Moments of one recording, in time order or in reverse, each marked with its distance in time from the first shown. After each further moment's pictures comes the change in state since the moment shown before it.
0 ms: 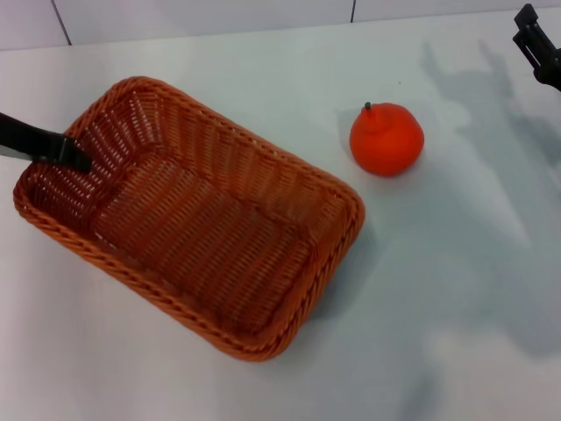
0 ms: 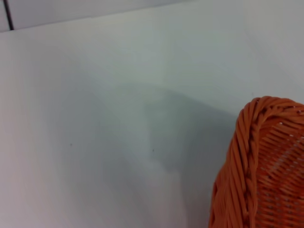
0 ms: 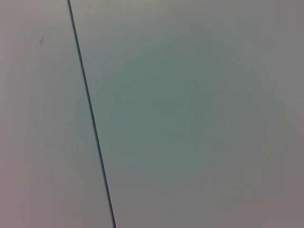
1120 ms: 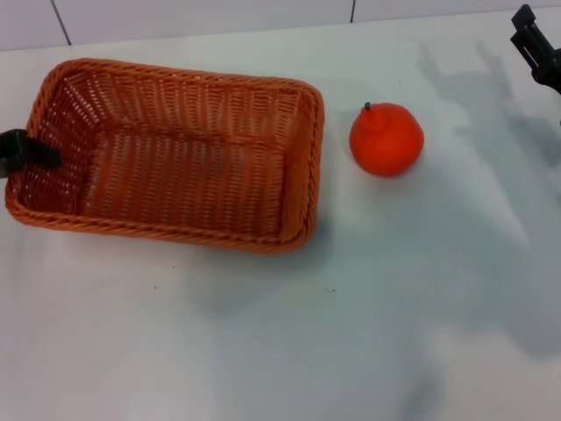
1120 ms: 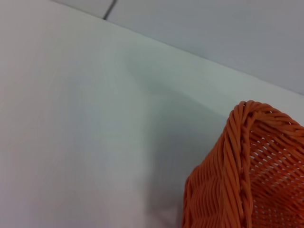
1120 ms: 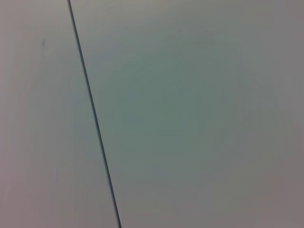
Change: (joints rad) left arm 0.121 -0.015 -0.293 -0.056 -0.155 -0.078 -0.037; right arm -0.001 -0.002 -0.012 0.000 0.000 -0.003 0.026
